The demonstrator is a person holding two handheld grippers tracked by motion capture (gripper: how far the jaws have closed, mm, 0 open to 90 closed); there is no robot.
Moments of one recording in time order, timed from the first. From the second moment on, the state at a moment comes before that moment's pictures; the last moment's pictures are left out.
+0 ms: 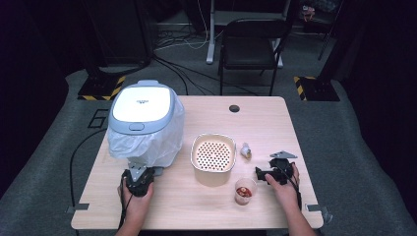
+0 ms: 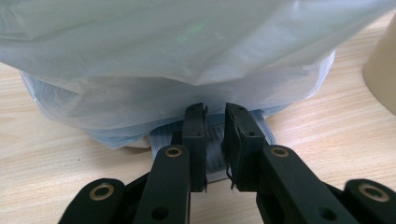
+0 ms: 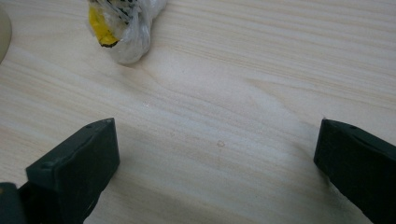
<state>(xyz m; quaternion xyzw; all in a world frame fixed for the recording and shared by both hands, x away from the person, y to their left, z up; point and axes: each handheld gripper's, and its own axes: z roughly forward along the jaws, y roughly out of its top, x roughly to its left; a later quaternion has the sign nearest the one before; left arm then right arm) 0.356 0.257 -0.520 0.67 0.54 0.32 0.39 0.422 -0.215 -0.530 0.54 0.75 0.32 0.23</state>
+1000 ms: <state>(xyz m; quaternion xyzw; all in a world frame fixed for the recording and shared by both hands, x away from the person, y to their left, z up) 0.362 0.254 -0.527 0.68 0.56 0.30 0.36 0.421 -0.215 -0.529 0.54 0.75 0.32 0.22</state>
